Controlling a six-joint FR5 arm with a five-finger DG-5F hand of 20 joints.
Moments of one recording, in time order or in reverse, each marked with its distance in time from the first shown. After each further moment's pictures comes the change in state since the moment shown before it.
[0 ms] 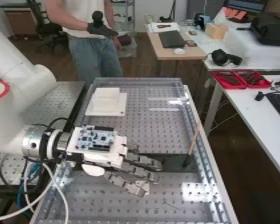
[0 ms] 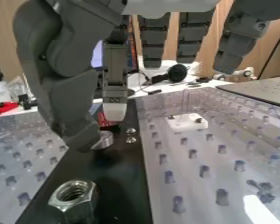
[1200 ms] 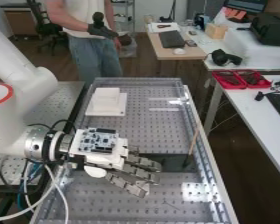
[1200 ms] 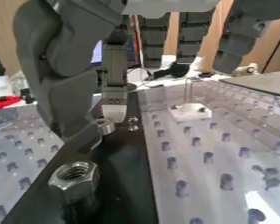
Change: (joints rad) arm 0.002 -0.018 0.009 -0.010 -0.010 -0.012
